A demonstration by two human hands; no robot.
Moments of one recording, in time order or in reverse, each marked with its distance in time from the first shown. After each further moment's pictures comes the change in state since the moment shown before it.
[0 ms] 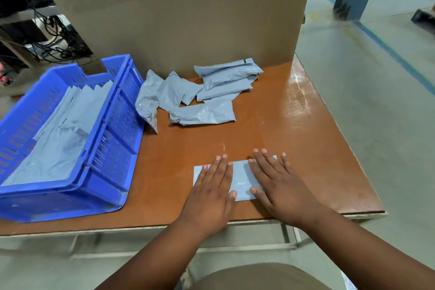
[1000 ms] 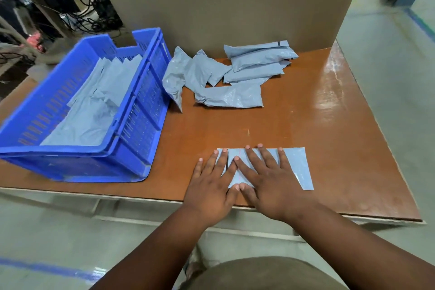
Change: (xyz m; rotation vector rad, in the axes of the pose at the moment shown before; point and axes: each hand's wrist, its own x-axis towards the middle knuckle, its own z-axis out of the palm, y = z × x) left_hand -0.039 -0.034 0.021 0.065 -0.058 -0.167; right_hand 0.030 -0.064 0.023 -0.056 -0.076 -0.100
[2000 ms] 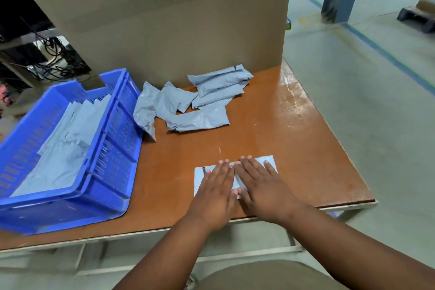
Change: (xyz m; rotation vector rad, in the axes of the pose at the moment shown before) left_hand 0.040 0.046 -0.016 -0.119 -0.011 0.190; right_hand -0.028 0.034 -0.003 0.151 0.055 0.144
